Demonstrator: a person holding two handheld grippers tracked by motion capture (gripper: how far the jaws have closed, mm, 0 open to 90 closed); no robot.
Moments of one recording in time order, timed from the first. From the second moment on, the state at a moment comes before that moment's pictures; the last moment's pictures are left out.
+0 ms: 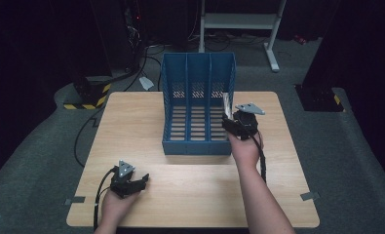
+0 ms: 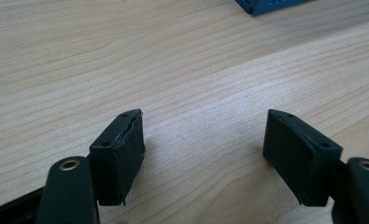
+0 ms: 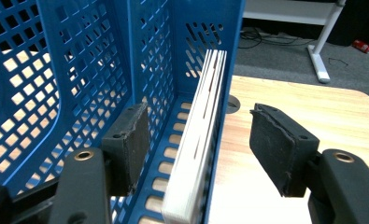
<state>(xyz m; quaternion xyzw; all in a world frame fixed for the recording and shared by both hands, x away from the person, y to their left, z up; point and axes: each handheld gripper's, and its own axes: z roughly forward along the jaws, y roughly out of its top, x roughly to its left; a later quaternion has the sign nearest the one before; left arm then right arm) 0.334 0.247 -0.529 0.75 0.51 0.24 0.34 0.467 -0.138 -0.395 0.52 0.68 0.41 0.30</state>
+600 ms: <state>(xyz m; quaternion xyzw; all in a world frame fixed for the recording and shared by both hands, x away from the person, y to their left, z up) 0.334 0.247 -0.528 0.75 0.51 0.24 0.34 0.416 -0.188 -0.425 0.49 0.70 0.41 0.31</state>
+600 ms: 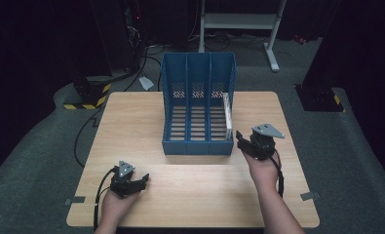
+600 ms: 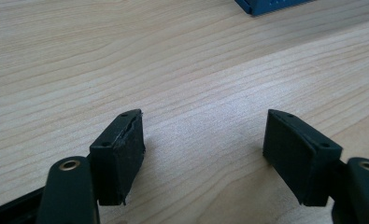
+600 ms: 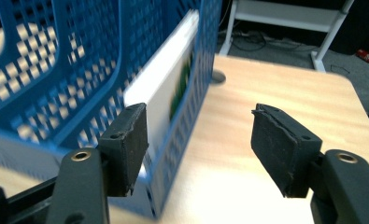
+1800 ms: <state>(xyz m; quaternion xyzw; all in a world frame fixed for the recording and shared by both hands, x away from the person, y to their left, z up) 0.334 0.245 -0.529 0.75 0.51 0.24 0.34 0.373 -0.248 -0.524 0.53 0.75 0.32 0.23</state>
